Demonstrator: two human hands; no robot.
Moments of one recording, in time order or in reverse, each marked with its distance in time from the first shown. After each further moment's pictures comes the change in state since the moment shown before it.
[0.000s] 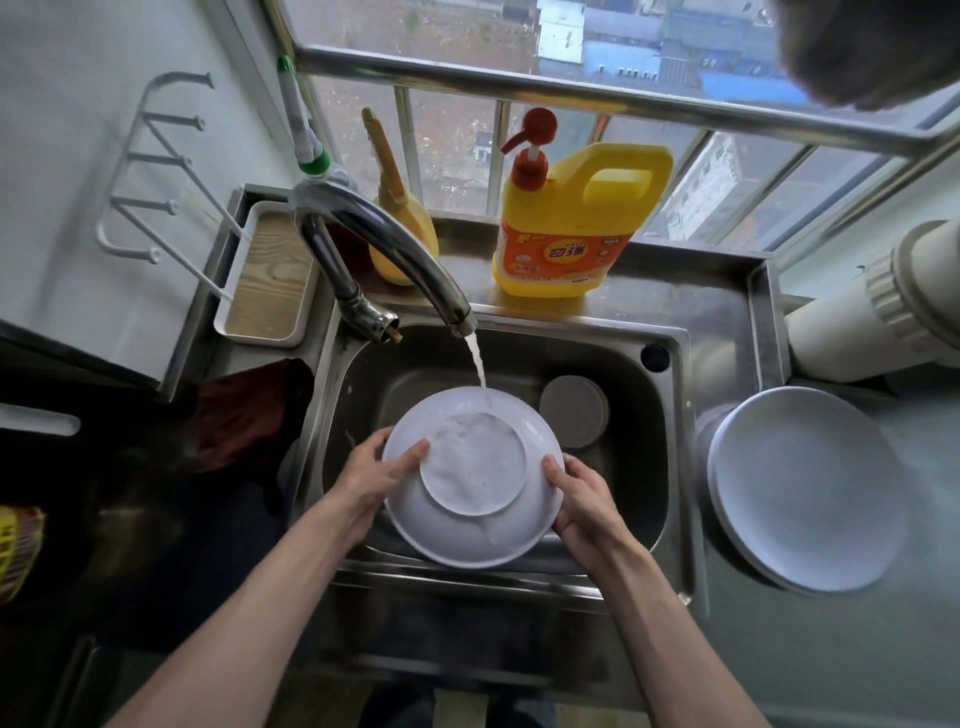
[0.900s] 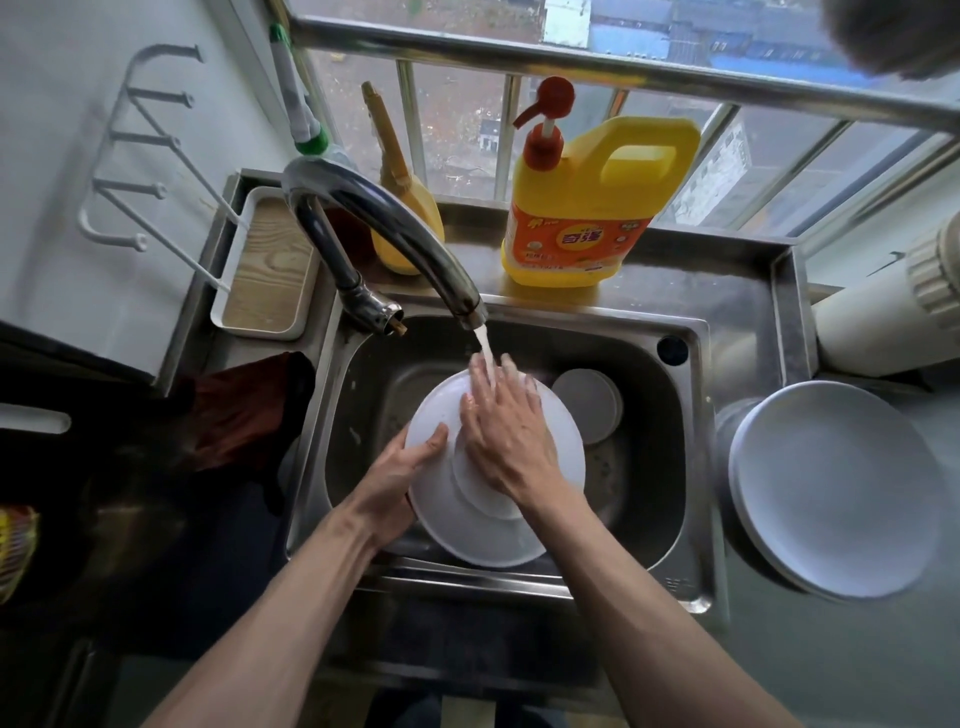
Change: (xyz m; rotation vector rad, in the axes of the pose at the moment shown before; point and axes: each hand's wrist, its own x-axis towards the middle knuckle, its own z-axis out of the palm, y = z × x) left_hand -0.009 0.004 0.023 -0.290 -0.317 0.066; right_hand 0.030 -0.022 0.099 -1.512 -0.044 -0.790
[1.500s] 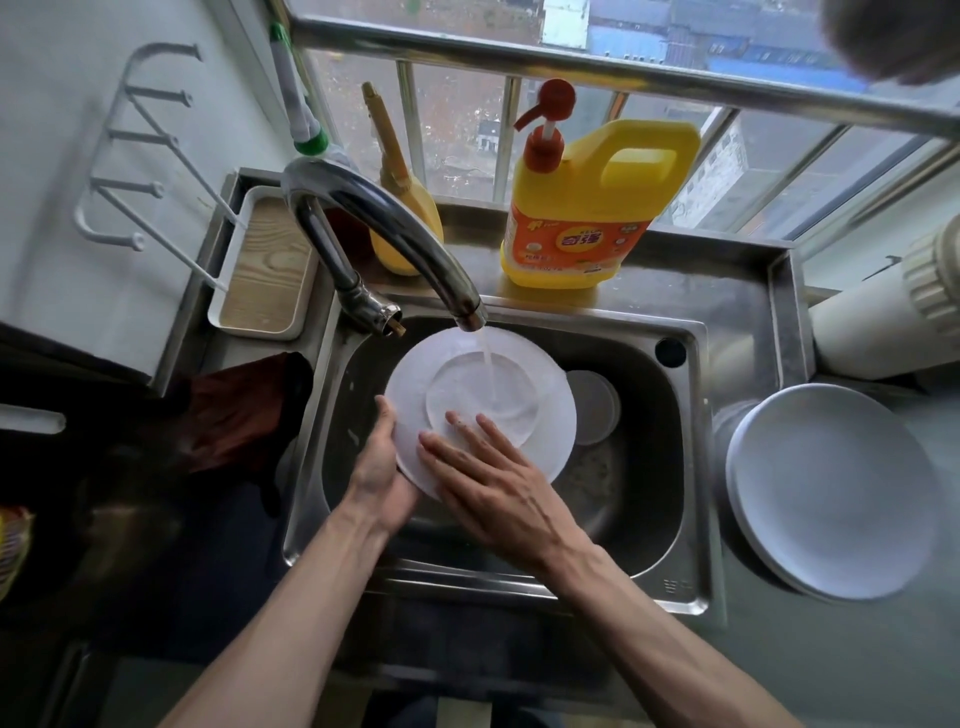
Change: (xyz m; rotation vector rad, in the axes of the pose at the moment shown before) left_hand 0.004 0.005 0.004 -0.316 0.114 0.010; right_hand -0.055 0.017 0.017 -0.105 0.208 -0.645
